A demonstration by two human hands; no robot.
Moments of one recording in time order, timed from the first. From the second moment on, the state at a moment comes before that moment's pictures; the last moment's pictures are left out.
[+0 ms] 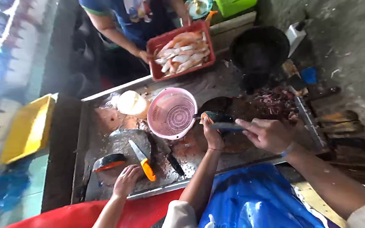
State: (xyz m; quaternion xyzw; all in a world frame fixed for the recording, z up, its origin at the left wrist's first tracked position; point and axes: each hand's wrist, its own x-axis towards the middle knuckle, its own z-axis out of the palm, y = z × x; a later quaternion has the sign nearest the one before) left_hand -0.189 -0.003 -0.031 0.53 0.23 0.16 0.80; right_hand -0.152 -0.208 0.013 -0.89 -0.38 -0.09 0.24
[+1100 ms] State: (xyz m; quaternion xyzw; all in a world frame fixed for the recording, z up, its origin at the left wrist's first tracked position) left_hand -0.152 -0.014 0.022 0.34 0.21 0.36 0.85; right_hand -0.161 -0.193 -0.032 -0.88 -0.28 -0.13 0.36
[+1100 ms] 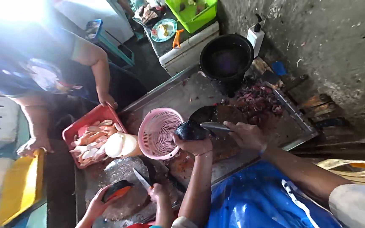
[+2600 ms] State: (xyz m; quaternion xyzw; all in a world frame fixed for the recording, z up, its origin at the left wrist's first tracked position) left_hand -0.161 -0.018 0.066 0.33 0.22 0.32 0.86; right_hand -0.182 -0.210 -0.063 -0.86 -0.21 -0.07 0.46
